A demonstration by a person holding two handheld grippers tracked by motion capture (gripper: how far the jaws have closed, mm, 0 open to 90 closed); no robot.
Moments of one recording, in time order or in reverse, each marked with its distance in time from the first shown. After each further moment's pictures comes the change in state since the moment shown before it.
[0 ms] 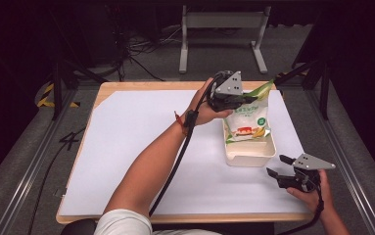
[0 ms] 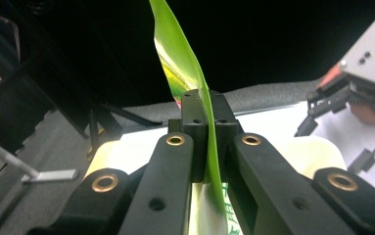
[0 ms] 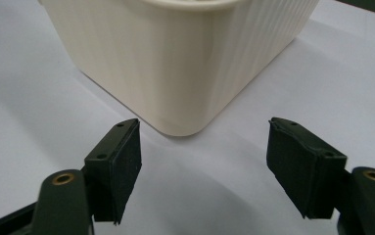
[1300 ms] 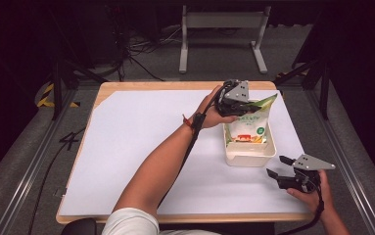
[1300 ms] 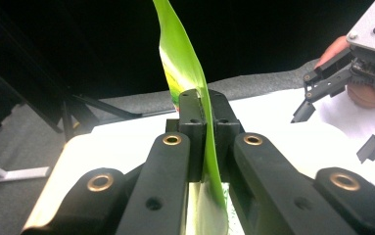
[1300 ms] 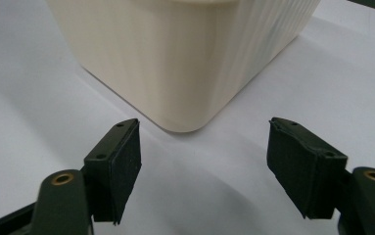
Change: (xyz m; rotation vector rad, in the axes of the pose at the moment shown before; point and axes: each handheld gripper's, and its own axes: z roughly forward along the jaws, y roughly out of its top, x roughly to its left) left arm -0.003 -0.029 0.039 0.035 -0.099 -0.041; right arm 0.000 -0.002 0.000 0.008 0.005 0.000
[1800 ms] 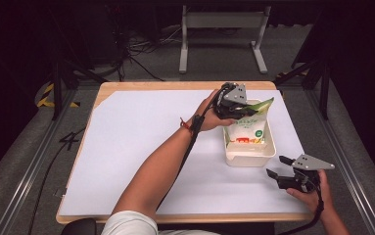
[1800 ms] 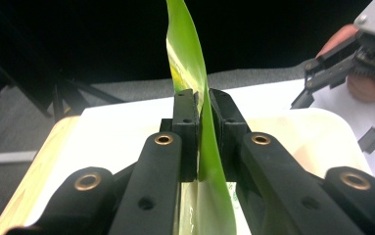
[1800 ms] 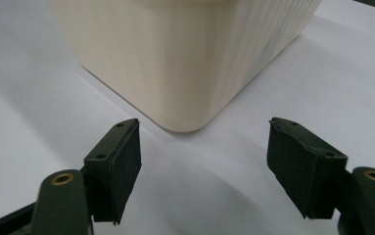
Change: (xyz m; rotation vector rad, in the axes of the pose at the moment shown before) left arm 0.000 -0.011 0.002 0.044 0.004 -0.055; right arm 0.000 0.000 0.001 0.002 0.003 0.000
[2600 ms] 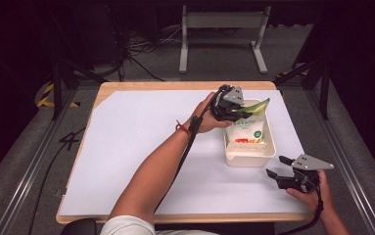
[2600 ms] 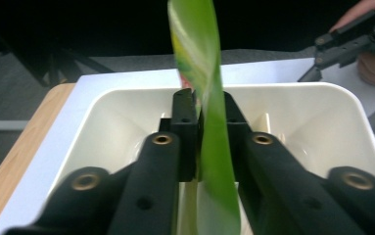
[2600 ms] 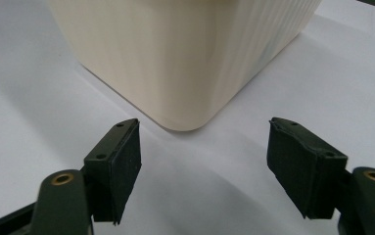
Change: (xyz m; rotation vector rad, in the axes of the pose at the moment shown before) left arm 0.000 -0.010 -0.002 0.079 0.012 -0.066; right arm 0.001 0.000 0.000 0.009 -0.003 -0.006
